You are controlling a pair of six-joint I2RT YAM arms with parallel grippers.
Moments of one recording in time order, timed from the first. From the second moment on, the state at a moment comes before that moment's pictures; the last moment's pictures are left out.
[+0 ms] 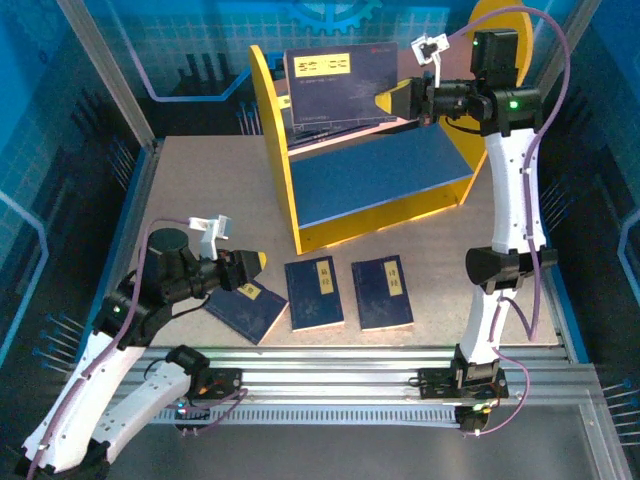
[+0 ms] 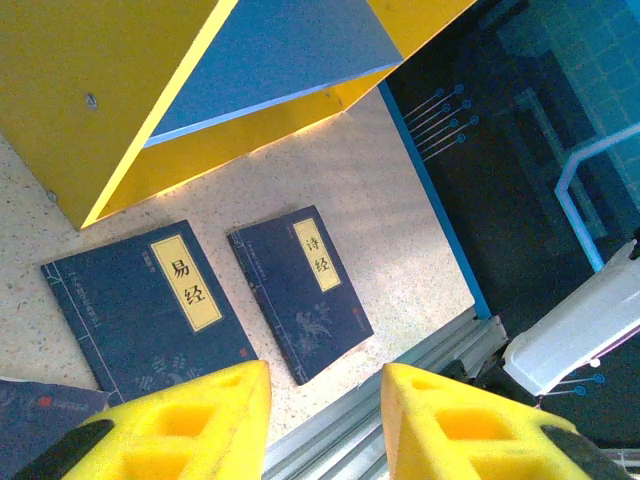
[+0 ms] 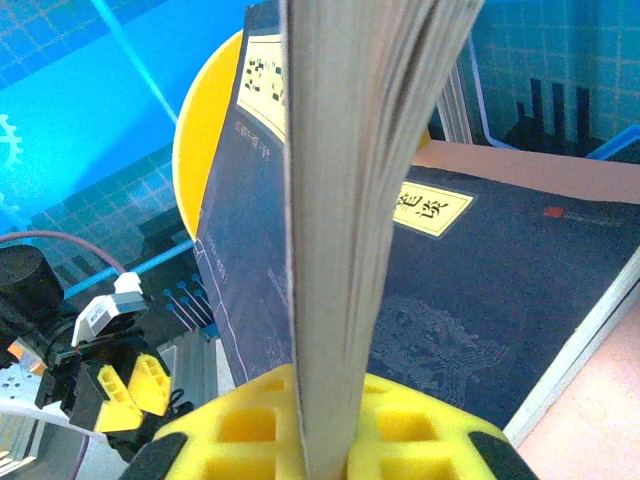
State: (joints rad) left arm -0.41 0.65 0.93 -0.74 0.41 -0.61; right arm 0.12 2.00 2.68 -1.15 -1.16 -0.07
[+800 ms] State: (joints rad) left arm -0.41 0.65 0.93 -0.74 0.41 -0.61; right arm 0.14 2.05 2.68 -1.09 -1.10 -0.02
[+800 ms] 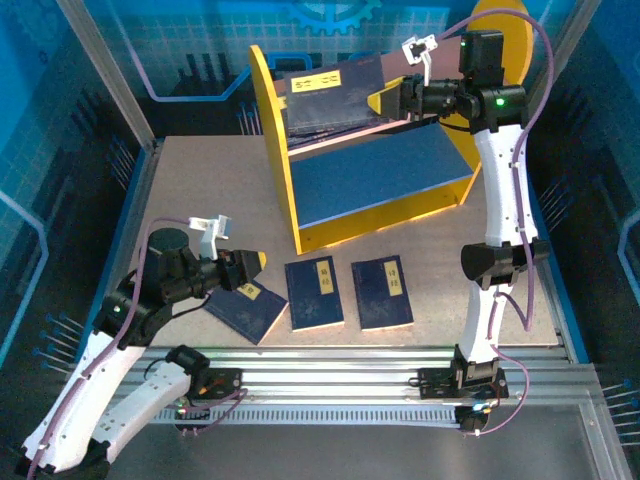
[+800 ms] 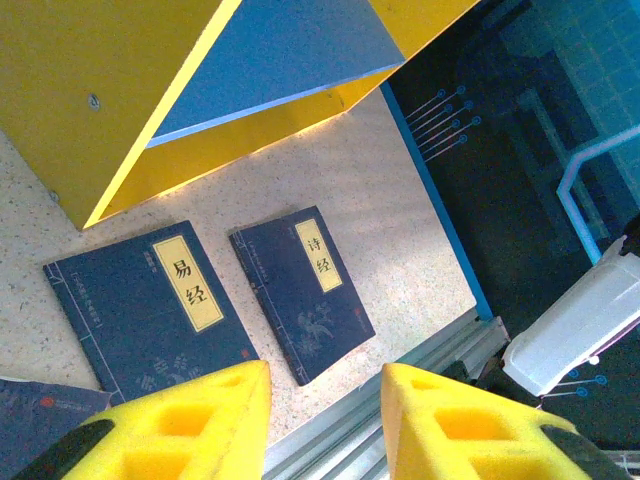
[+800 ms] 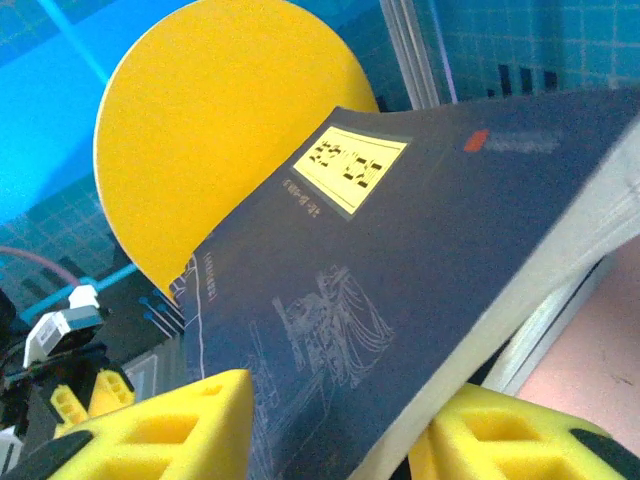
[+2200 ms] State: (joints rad) left arm -0.41 0.64 0.93 -0.74 0.39 -0.61; right arm 0.15 2.10 2.66 -0.88 -1.03 0.20
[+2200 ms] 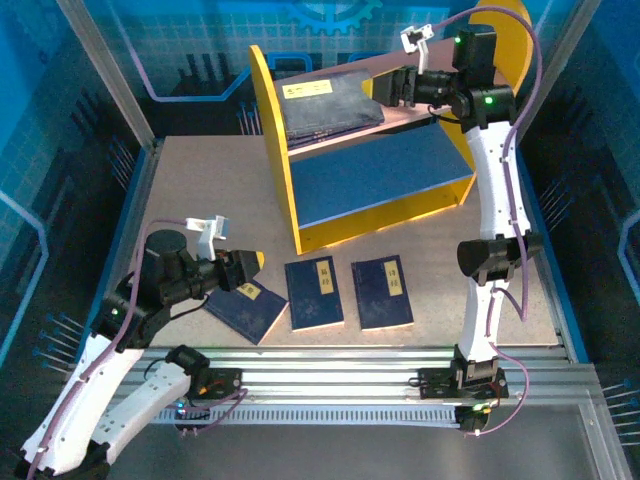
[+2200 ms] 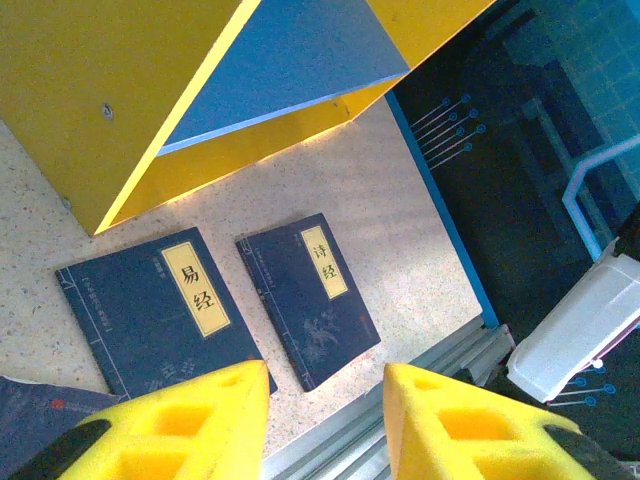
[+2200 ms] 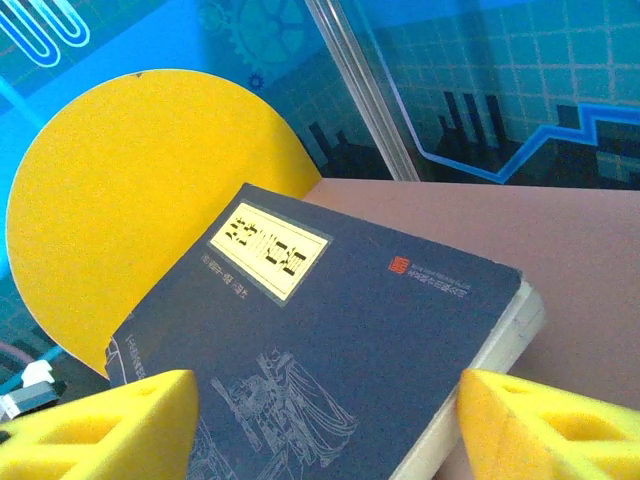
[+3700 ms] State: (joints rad) left arm -0.41 0.64 0.93 -0.74 0.39 -0.61; right arm 0.14 2.14 2.61 -0.64 -1.13 0.37
